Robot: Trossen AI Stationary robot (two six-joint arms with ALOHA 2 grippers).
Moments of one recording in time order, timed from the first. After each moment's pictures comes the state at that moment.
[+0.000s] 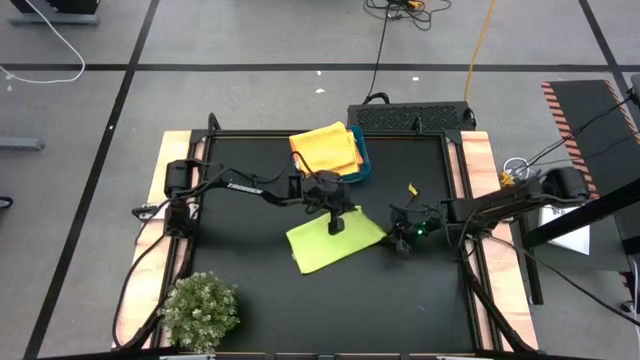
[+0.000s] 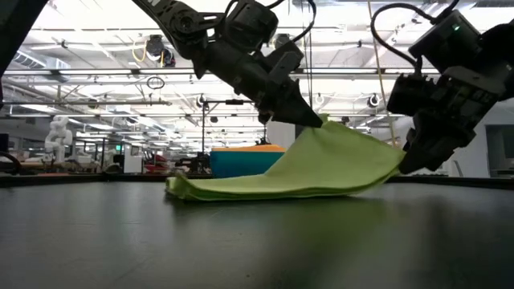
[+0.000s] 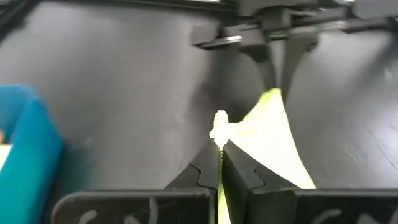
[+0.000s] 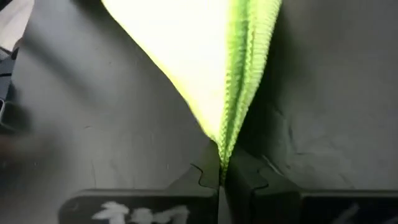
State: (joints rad) left arm 0.12 1.95 1.25 0.14 0.13 -0.02; right arm 0.05 1.12 0.19 0.21 -0.13 0.53
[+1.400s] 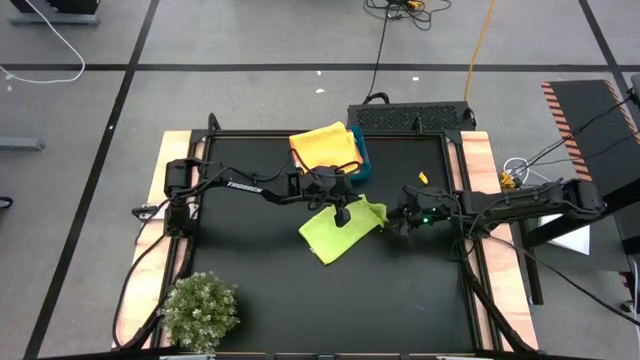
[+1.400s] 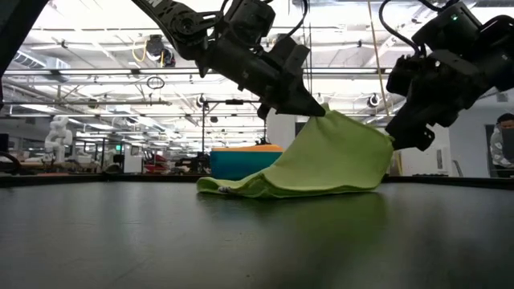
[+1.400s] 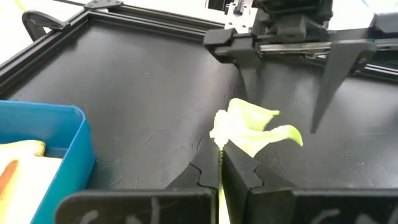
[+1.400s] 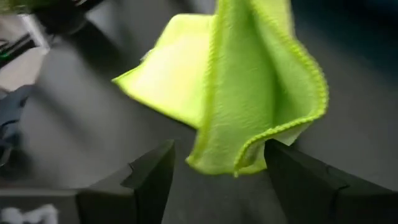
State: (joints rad) left arm 0.13 1.95 1.25 0.25 0.03 -0.12; right arm -0.09 0.86 0.19 0.09 -0.14 0.45
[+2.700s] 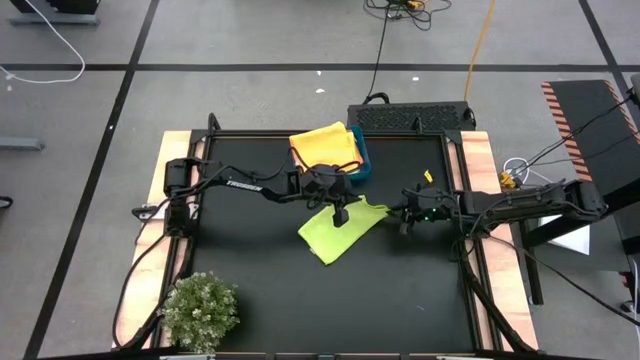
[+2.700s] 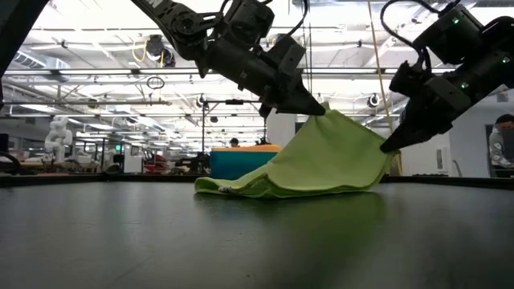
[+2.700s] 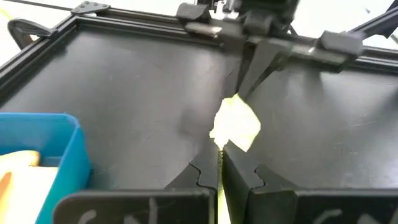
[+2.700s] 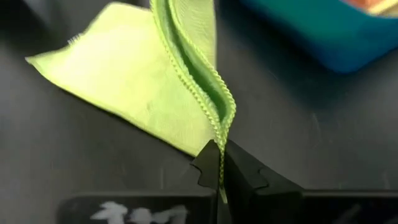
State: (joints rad) left arm 0.14 1.94 1.25 0.24 0.08 -0.07; right arm -0.09 0.84 0.19 -0.01 0.10 0.25
